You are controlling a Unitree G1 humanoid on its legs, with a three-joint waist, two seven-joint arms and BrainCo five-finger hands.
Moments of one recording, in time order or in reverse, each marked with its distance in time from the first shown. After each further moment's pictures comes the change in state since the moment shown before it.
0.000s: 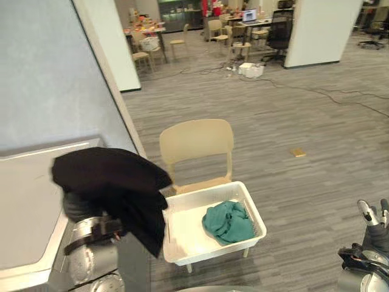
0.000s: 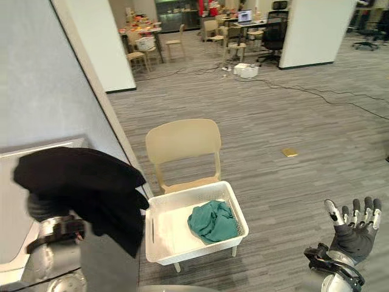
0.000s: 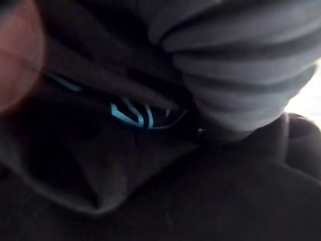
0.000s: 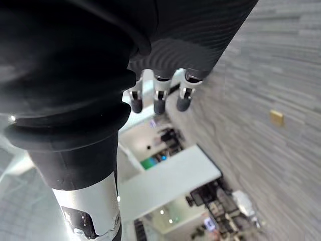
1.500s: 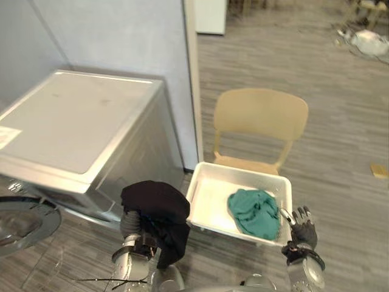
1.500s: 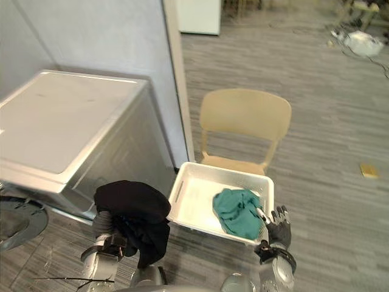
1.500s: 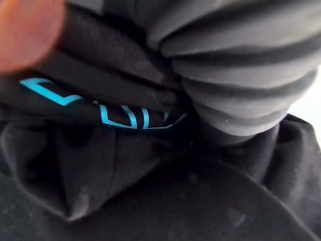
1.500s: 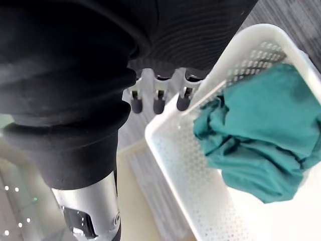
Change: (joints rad) left arm 0.021 -0.003 -0.297 0.474 0.030 0.081 -0.070; right arm -0.088 -0.035 0.234 0.518 -0.048 0.080 0.034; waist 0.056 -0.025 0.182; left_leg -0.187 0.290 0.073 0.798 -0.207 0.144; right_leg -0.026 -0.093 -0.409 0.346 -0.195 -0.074
